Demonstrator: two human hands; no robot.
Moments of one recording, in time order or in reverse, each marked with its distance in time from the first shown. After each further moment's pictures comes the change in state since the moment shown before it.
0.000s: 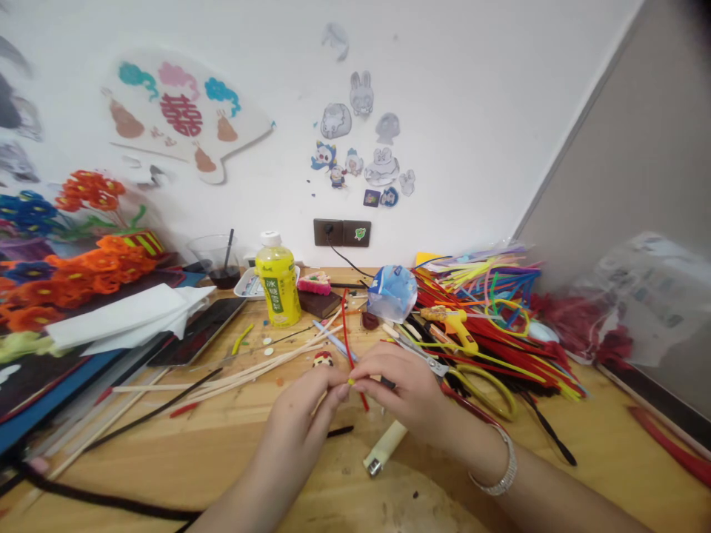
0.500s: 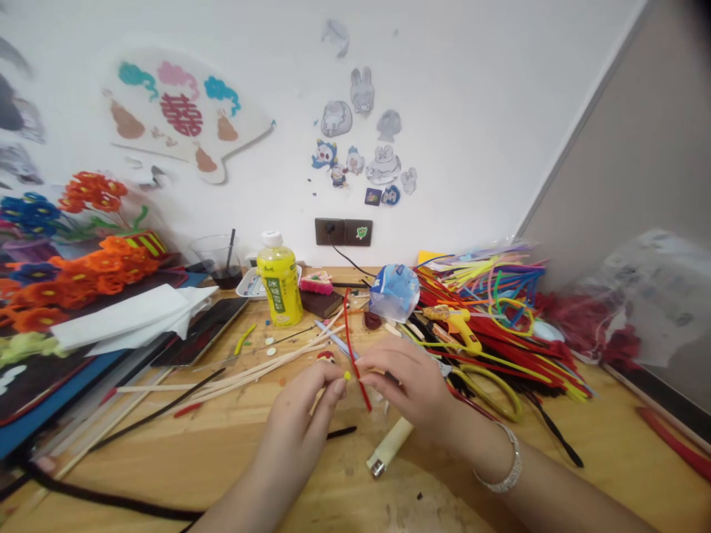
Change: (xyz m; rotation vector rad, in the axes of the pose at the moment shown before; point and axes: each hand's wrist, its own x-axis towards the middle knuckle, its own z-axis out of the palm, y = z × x) left_hand 0.001 -0.001 0.000 -0.039 0.011 -0.054; right_hand 0.000 0.004 -0.003 -0.096 0.036 -0.077
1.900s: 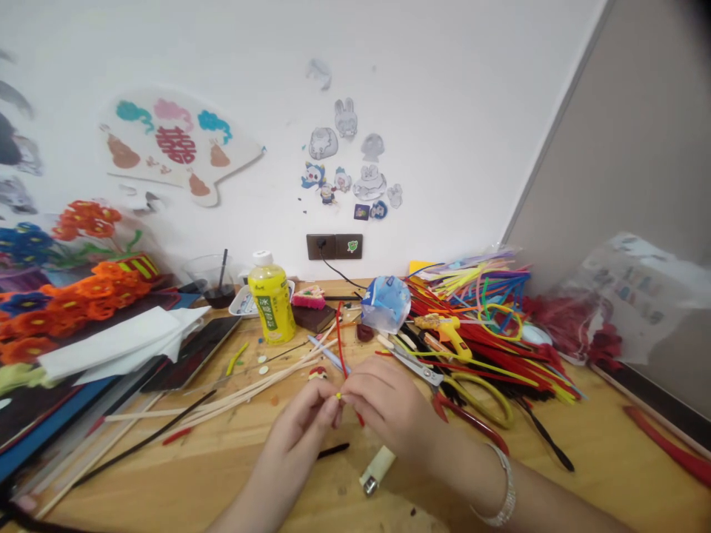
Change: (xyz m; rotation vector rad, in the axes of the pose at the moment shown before) left_hand 0.001 0.000 0.005 -0.320 -0.110 -0.120; right_hand 0.001 -0.012 0.006 -0.060 -0.049 0.018
